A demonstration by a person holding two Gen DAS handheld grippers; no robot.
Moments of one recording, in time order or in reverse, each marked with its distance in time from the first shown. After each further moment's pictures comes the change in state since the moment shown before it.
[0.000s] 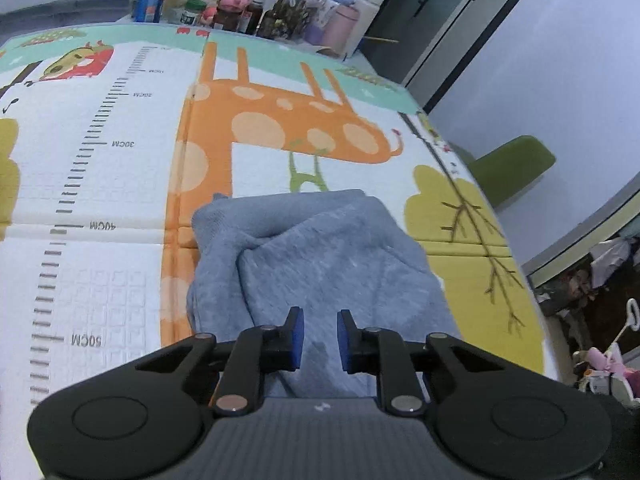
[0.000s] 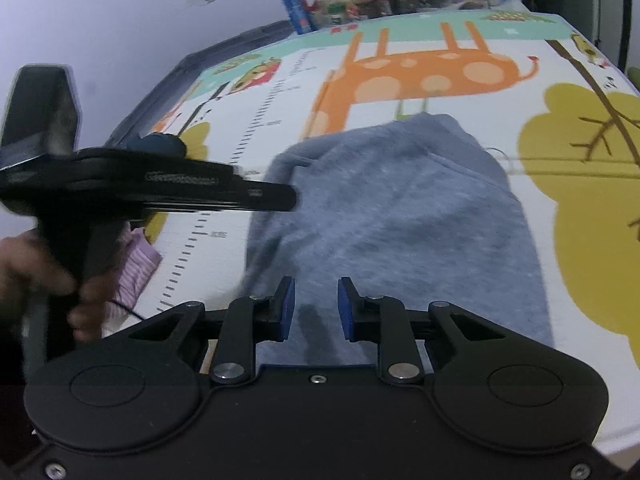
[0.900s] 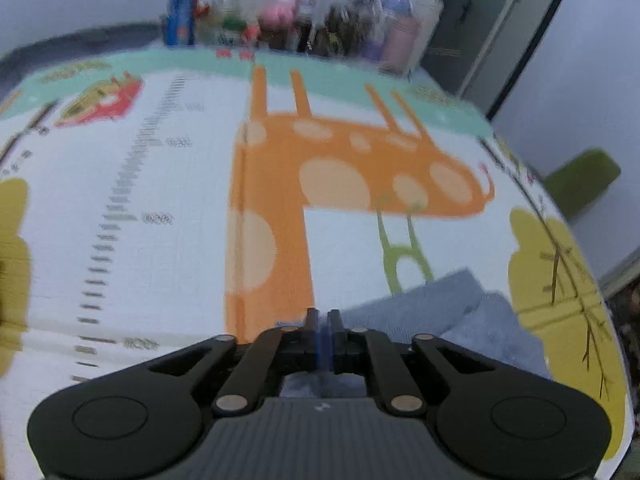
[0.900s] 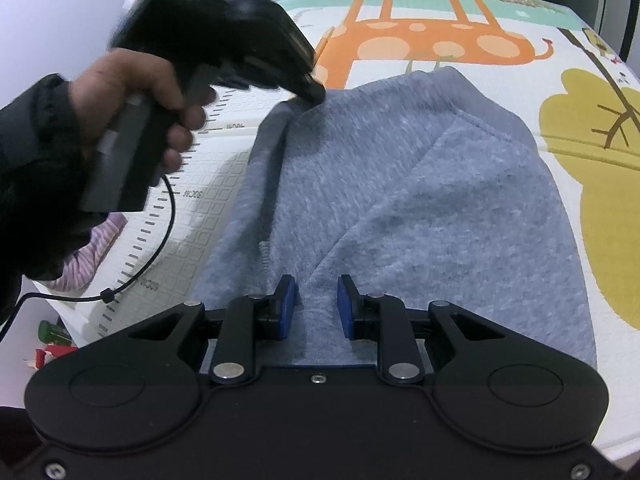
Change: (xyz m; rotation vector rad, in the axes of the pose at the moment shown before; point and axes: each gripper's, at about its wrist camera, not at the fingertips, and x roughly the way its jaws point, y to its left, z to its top) left arm 0.053 0.035 0.072 -0.007 -0.077 0.222; right arm 0.052 0.015 -0.018 -0.051 0.089 -0.086
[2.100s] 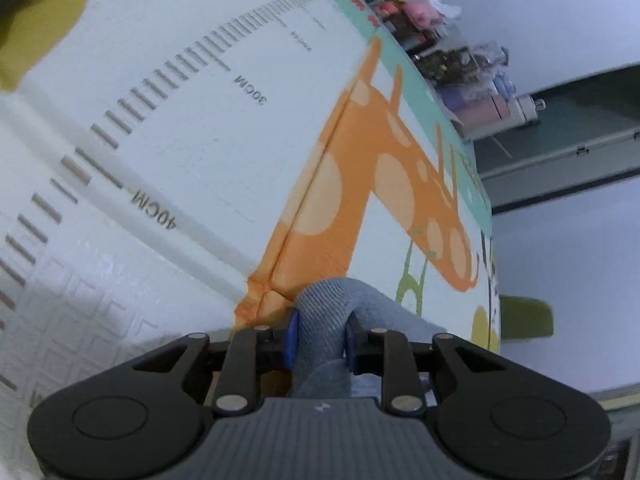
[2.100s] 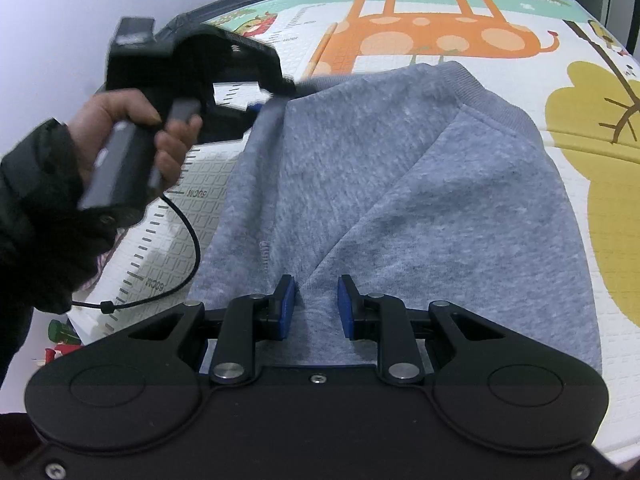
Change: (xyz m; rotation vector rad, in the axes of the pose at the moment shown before) left arm 0.046 0.086 -0.039 -0.630 0.074 -0.281; right arm 0.001 -0.003 -0.002 0.006 0.010 0.030
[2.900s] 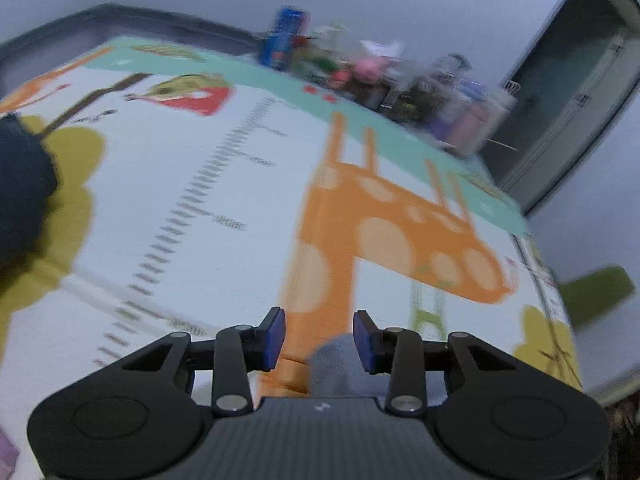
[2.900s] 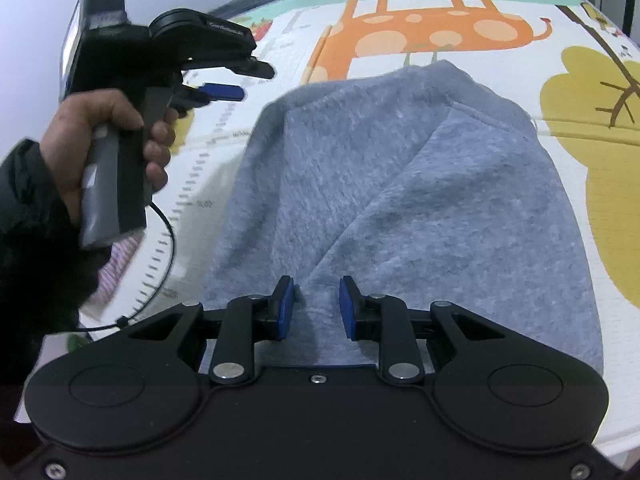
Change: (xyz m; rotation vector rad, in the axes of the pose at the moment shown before) left arm -0.050 -0.079 -0.019 0.384 -0.228 0.222; right arm -0.014 -0.010 0.004 0.072 -0.012 0.058
